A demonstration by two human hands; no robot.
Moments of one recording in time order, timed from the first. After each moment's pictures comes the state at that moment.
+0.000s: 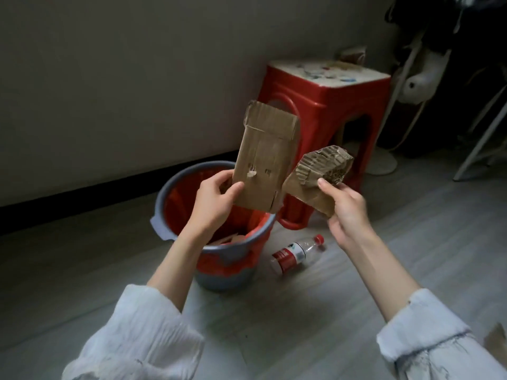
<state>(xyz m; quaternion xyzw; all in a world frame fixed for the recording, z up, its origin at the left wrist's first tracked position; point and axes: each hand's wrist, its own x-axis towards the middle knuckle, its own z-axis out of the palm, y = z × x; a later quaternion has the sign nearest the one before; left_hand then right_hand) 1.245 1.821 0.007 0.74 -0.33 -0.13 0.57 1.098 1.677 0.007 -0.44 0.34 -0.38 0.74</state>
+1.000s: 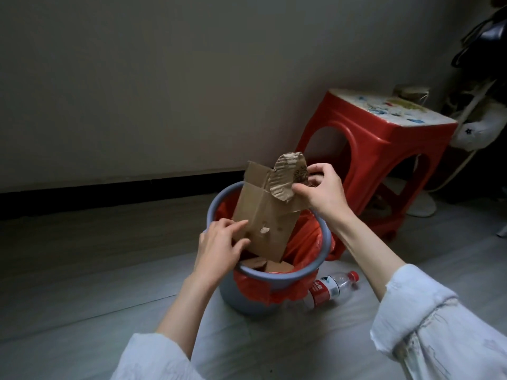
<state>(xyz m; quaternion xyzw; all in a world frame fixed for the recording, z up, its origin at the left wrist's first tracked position) 1.313 1.897 -0.054 0.88 -0.32 -0.04 0.34 1.251 1.709 0.028 -0.80 0.30 -0.29 0.44</state>
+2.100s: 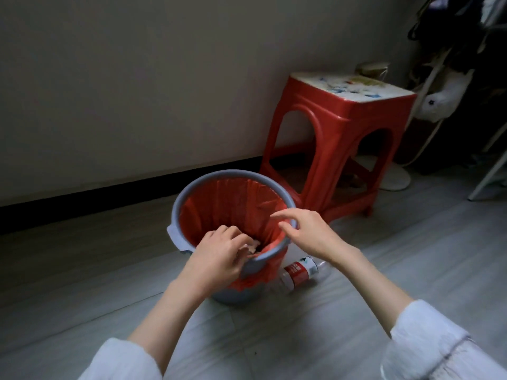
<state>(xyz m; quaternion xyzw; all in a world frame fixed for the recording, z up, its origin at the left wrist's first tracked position) 1.271 1.877 -0.051 0.81 -0.56 0.03 0.18 1.165 1.708 -0.010 -0.93 0.20 -0.09 0.29</state>
